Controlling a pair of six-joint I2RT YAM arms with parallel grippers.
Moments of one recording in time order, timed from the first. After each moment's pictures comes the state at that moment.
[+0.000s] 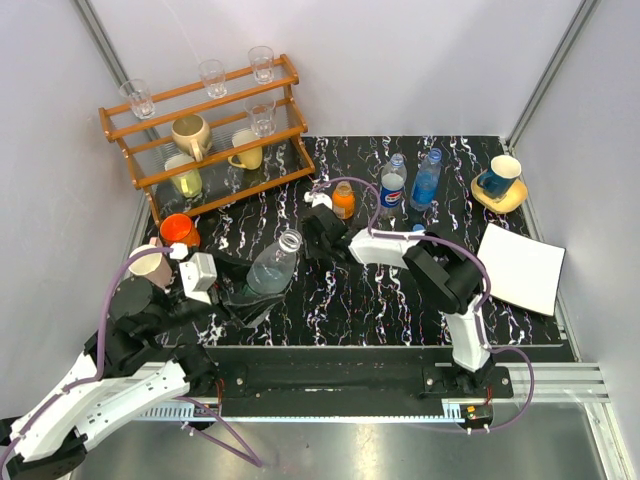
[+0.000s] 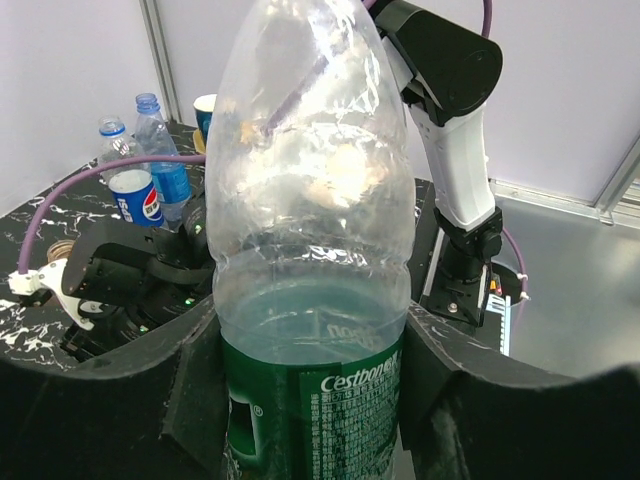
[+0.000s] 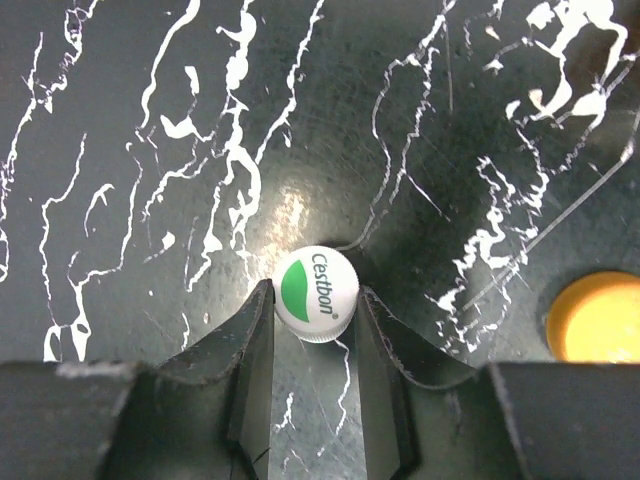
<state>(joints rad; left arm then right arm) -0.88 0.40 0.80 -0.29 0.33 -0.08 0.82 2.04 1.28 0.00 0.17 0.47</state>
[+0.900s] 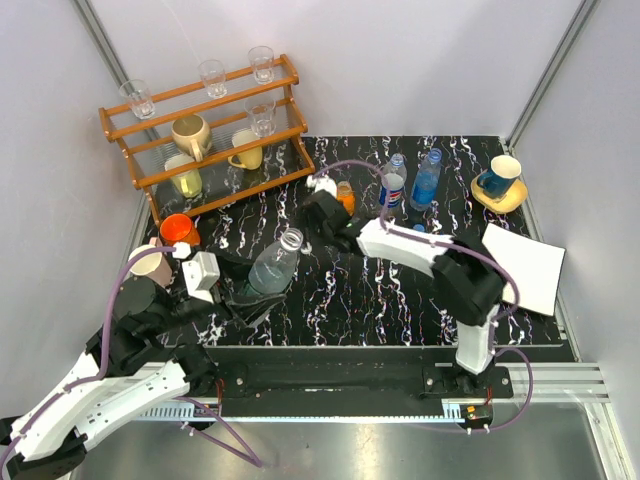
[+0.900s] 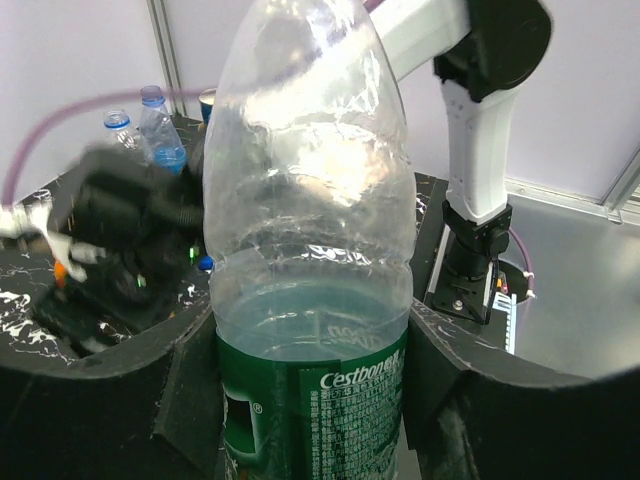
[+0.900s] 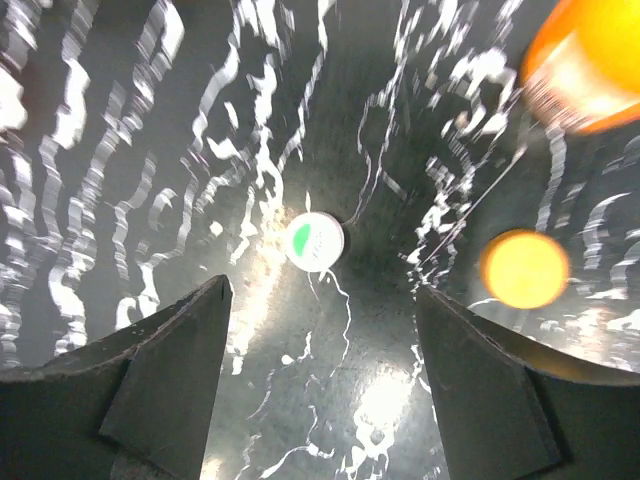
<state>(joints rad) -0.88 0.40 0.79 -0.29 0.32 -0.08 0.84 1.96 1.36 -0.19 0.21 0.49</state>
